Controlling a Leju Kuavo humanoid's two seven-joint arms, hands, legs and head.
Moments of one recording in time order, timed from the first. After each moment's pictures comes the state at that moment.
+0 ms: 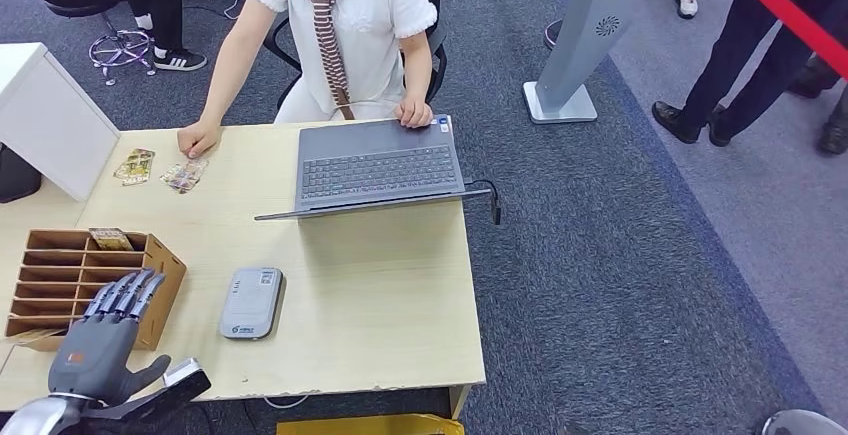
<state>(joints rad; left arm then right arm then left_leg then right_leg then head) 0.08 0.49 -0.23 -1.51 -1.01 0.16 -0.07 -0.09 0.12 -1.08 -0.22 0.68 -0.20 -0.15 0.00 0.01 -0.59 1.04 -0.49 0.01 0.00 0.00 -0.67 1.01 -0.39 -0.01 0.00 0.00</state>
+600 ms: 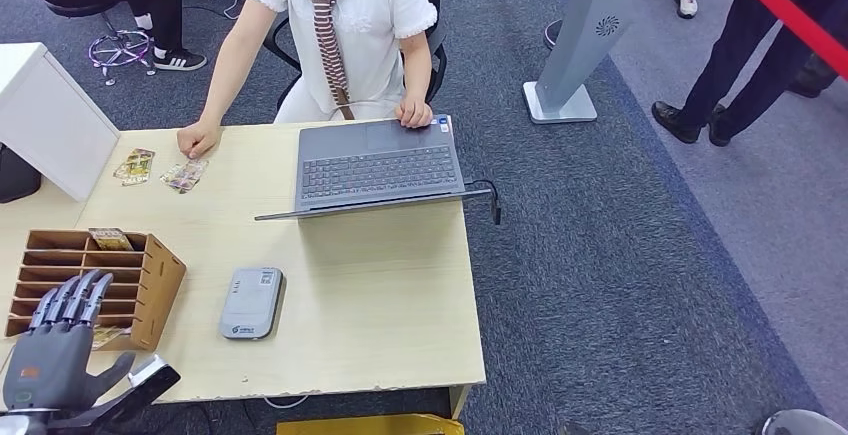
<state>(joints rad) 0.13 0.47 -0.12 -1.45 -1.02 0.35 -0.07 -0.09 0.12 -1.08 -0.22 0.69 -0.20 -0.15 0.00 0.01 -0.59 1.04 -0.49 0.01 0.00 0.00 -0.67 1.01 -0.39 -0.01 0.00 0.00</state>
